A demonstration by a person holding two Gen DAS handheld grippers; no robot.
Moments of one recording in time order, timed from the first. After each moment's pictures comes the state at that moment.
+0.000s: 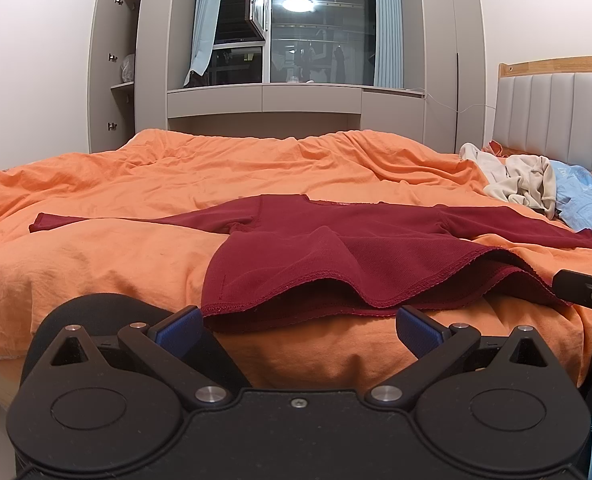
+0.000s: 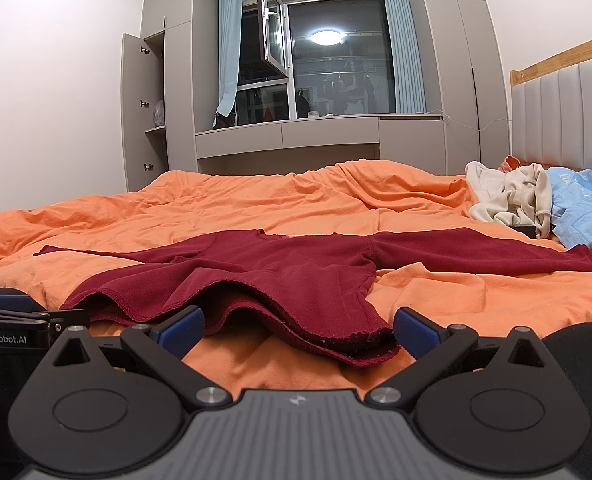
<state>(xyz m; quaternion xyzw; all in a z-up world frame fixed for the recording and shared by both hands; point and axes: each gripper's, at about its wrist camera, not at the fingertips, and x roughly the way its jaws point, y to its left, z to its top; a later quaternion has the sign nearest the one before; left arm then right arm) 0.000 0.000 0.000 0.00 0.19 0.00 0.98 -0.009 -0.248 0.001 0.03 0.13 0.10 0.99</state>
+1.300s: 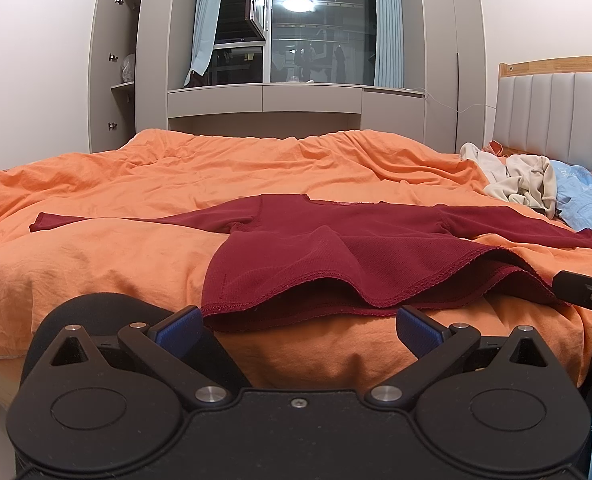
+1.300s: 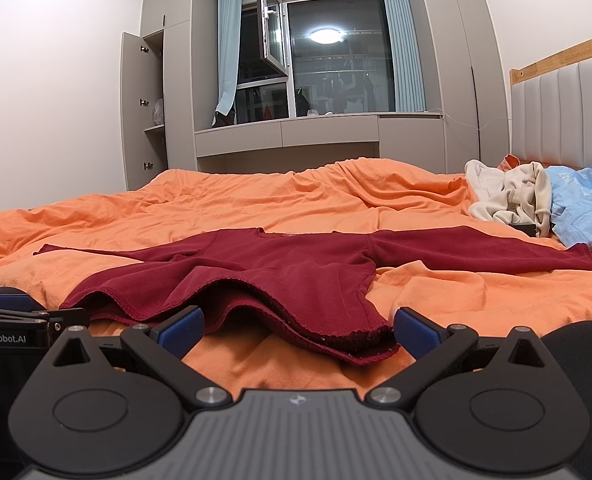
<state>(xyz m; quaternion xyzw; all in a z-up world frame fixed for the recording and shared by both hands) 0.000 0.000 0.000 0.00 0.19 0.00 0.98 -0.008 -0.245 0.000 0.03 0.13 0.10 0.99</state>
